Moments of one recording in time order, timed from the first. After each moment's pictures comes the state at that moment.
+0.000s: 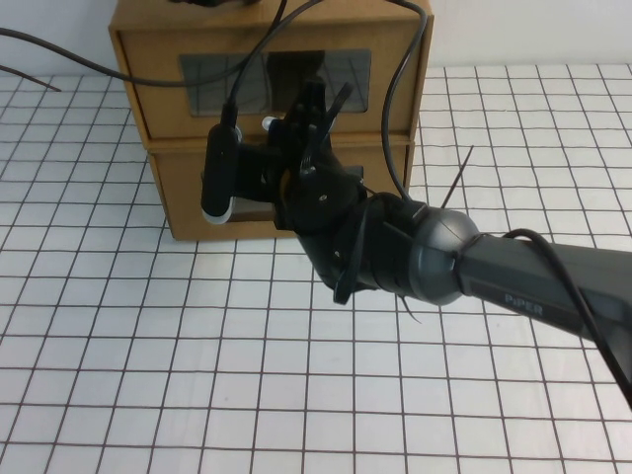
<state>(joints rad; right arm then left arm) 0.87 2.12 -1.66 -1.69 0.55 0.68 -0.20 2.07 -2.26 -0.69 1.09 0.60</state>
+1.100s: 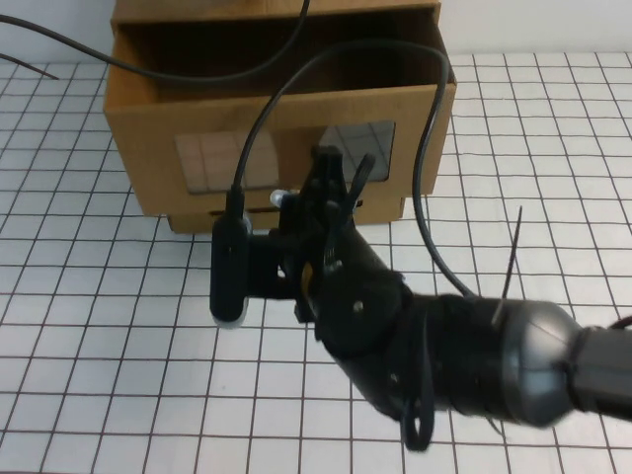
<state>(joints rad) 1.05 1.83 -1.24 -1.66 0.64 0.72 -0.21 2.07 -2.26 -0.70 1.11 0.59</state>
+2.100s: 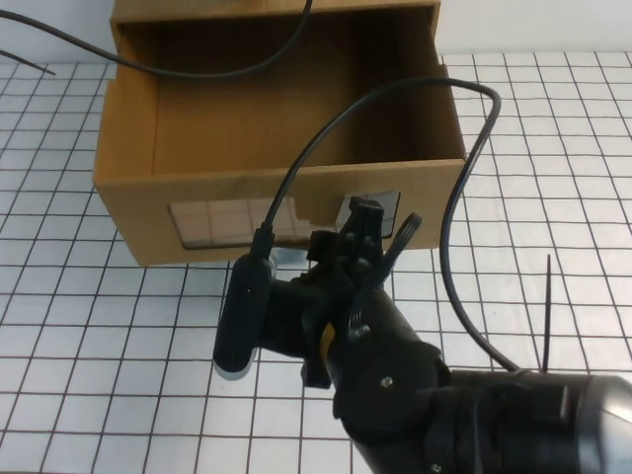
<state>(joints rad) 1.19 1.70 -1.11 -1.47 0.78 0.81 -0.21 2.06 -2.29 -0.71 1.16 0.58</state>
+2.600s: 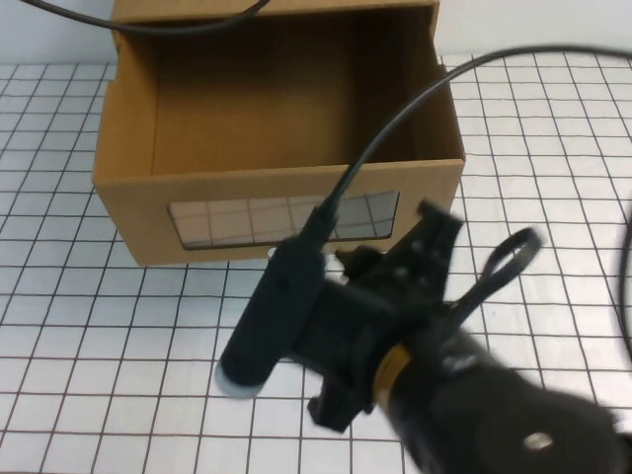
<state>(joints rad) 1.37 1.47 -1.11 -1.22 0.96 0.79 -0.21 1.92 -2.35 -0.66 1.23 0.57</state>
